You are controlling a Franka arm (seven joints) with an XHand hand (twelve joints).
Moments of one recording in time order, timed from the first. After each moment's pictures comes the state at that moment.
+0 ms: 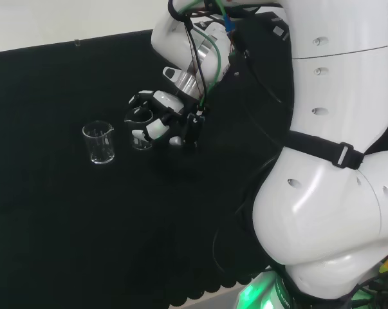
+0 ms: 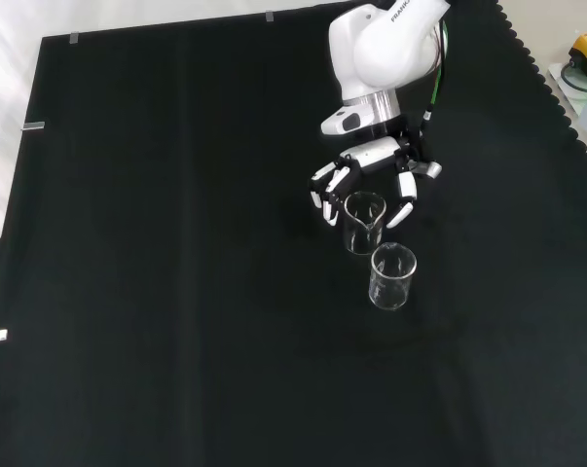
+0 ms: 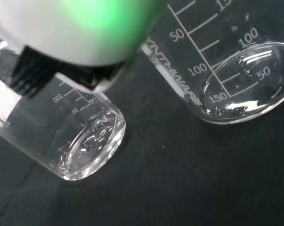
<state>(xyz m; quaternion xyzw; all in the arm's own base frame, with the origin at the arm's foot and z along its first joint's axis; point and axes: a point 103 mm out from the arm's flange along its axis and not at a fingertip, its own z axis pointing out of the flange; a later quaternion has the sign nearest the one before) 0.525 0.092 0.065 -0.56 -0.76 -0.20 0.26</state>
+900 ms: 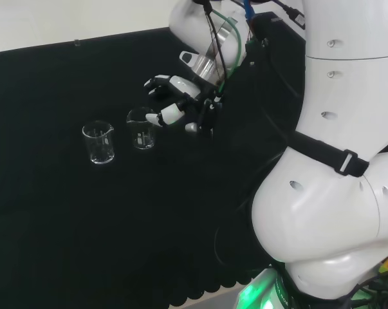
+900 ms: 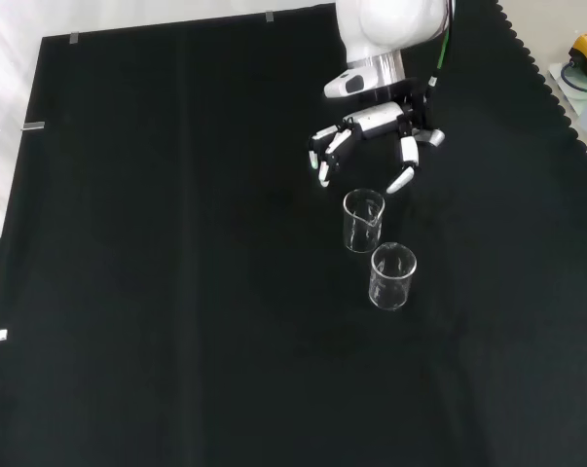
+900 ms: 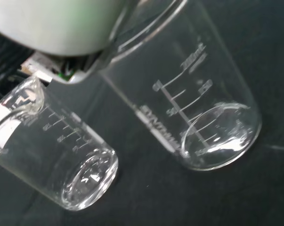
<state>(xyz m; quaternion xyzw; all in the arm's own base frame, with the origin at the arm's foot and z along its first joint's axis) 0.515 0.050 0.106 -0.58 -0.75 -0.21 0.25</state>
